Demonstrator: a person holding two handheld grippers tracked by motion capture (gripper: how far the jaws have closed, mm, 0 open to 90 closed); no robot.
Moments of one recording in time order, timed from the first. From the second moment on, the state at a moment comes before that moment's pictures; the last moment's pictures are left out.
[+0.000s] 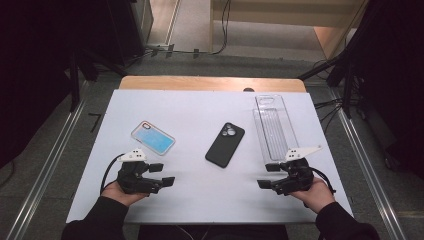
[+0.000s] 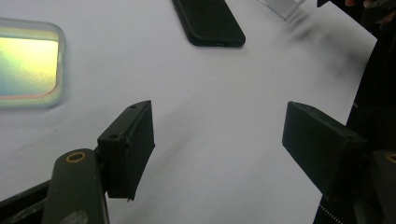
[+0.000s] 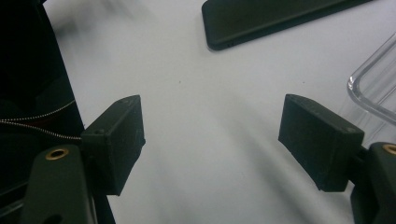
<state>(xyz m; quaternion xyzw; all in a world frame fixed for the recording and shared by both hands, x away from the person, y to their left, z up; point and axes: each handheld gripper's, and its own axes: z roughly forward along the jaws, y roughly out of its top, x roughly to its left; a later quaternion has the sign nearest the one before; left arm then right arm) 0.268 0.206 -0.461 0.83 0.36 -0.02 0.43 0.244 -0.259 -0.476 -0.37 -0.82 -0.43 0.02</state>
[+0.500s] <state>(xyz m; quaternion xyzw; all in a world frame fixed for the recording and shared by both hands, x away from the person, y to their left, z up) 0.270 0.206 -0.462 0.83 0.37 -0.03 0.42 0.242 -0.260 -0.476 -0.37 -0.82 -0.43 0.02</state>
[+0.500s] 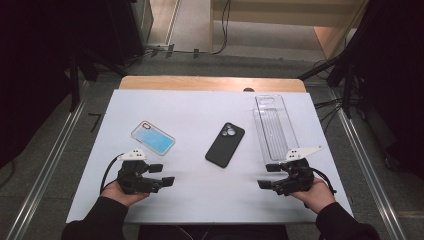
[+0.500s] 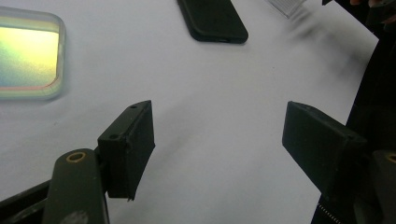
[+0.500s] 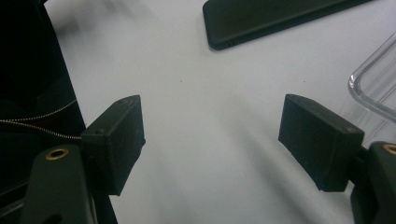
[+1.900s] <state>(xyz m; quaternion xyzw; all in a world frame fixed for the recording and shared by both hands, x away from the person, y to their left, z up) 0.276 0.209 -0.451 0.82 0.41 -0.01 0.41 0.242 -0.260 -0.476 -0.37 -0.83 -0.43 0.02</state>
